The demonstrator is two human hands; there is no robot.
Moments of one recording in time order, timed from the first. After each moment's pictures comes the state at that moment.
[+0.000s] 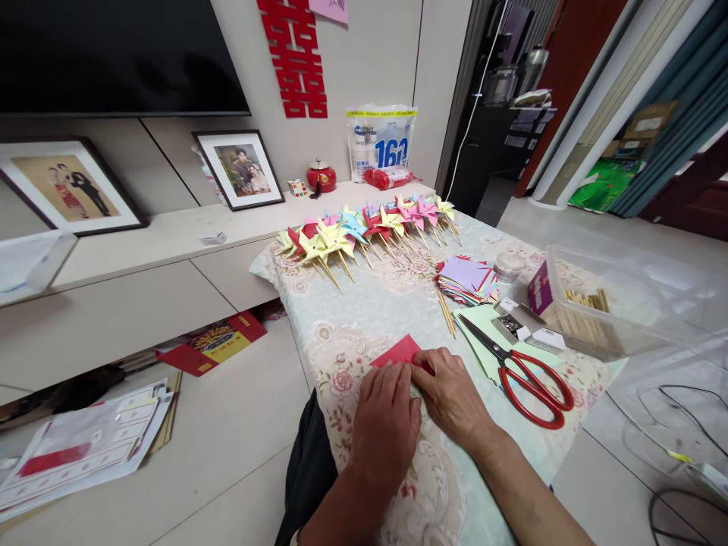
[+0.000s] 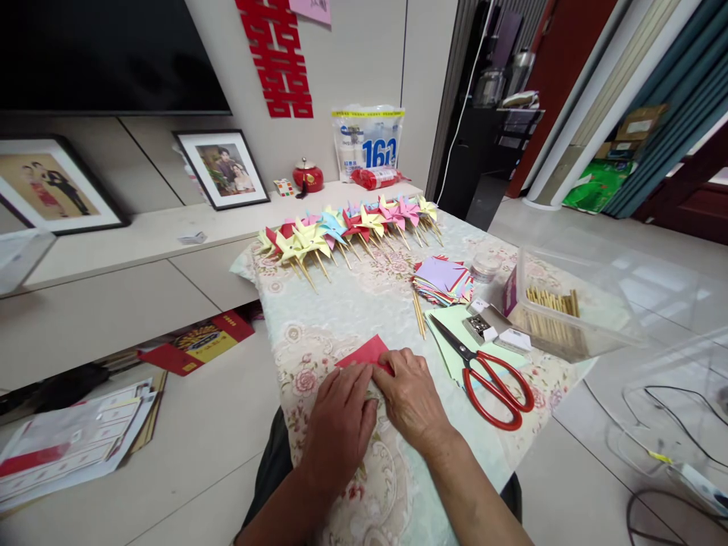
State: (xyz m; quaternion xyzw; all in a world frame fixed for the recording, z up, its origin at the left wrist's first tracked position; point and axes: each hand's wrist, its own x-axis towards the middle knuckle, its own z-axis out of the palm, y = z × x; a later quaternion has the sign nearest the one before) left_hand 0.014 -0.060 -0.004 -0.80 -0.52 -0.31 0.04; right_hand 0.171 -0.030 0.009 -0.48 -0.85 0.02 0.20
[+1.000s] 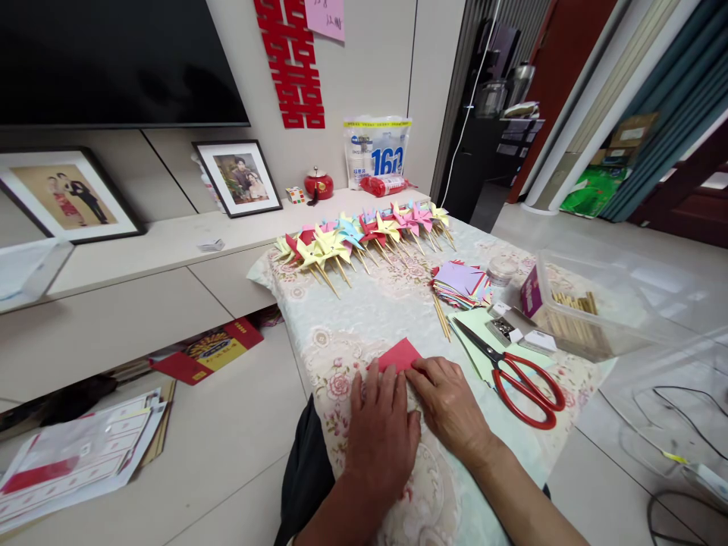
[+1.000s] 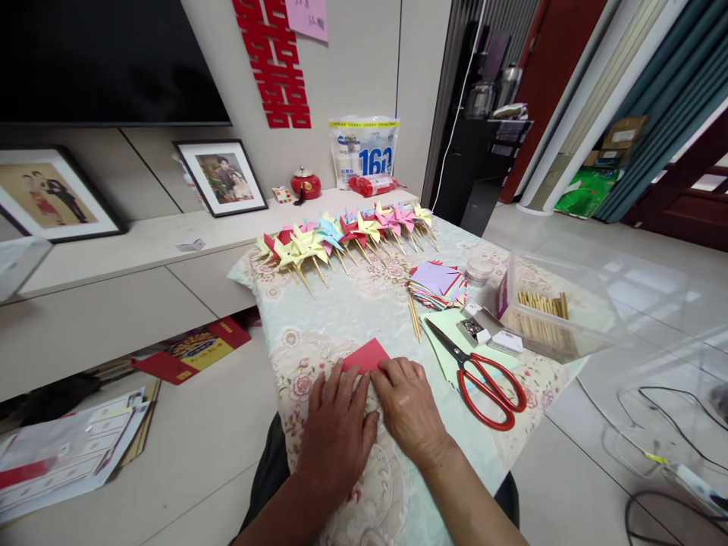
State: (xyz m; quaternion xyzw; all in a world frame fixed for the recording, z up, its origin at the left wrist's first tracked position) left_hand 0.017 -0.070 0.000 -0.80 -0.56 -0.22 0.05; right_hand 0.172 -0.039 0.009 -0.47 -0.85 0.00 0.24
